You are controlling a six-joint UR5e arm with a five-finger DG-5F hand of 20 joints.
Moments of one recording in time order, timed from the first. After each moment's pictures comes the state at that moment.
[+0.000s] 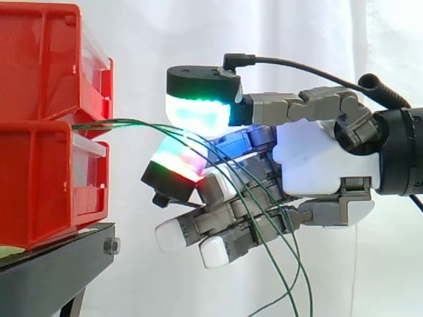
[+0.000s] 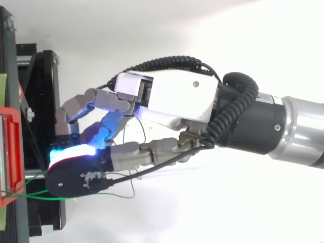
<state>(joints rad) 0.20 -2.35 -1.04 -2.90 -1.19 -0.10</state>
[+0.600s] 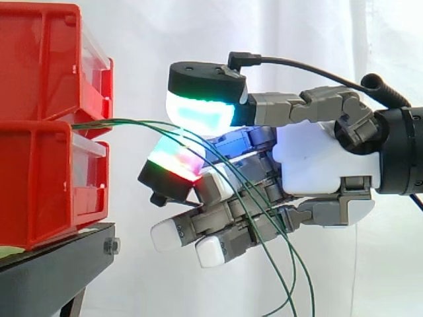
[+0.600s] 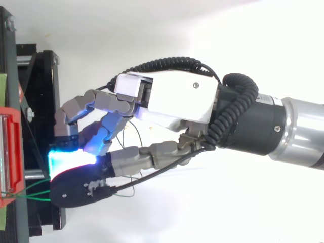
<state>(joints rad) 0.20 -2.35 -1.04 -2.90 -1.19 -0.10</state>
